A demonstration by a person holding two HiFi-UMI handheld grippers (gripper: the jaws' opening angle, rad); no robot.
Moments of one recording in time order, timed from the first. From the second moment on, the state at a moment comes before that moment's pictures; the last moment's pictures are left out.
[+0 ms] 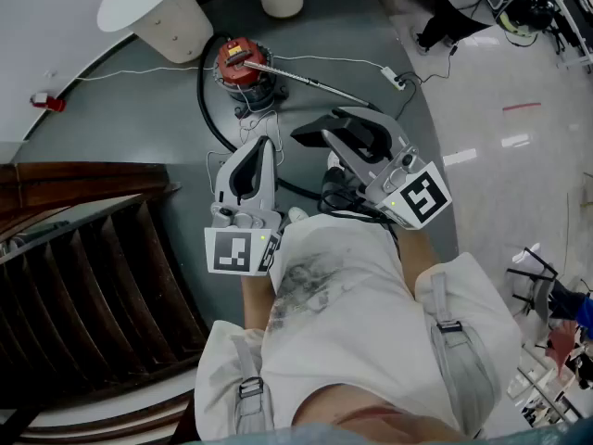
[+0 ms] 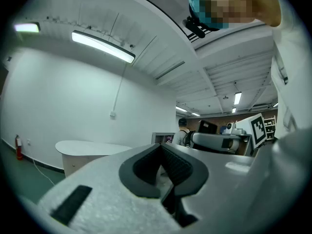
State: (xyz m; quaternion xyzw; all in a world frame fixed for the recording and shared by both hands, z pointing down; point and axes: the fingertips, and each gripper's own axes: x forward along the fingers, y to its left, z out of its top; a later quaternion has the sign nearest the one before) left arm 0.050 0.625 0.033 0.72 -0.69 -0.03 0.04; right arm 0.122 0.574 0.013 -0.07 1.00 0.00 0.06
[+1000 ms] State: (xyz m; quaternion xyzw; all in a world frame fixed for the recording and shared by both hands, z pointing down) left arm 0.057 0.459 0.044 0.71 -0.70 -0.01 0.06; right arm 0.120 0.415 0.037 -0.03 1.00 -0.03 0.04
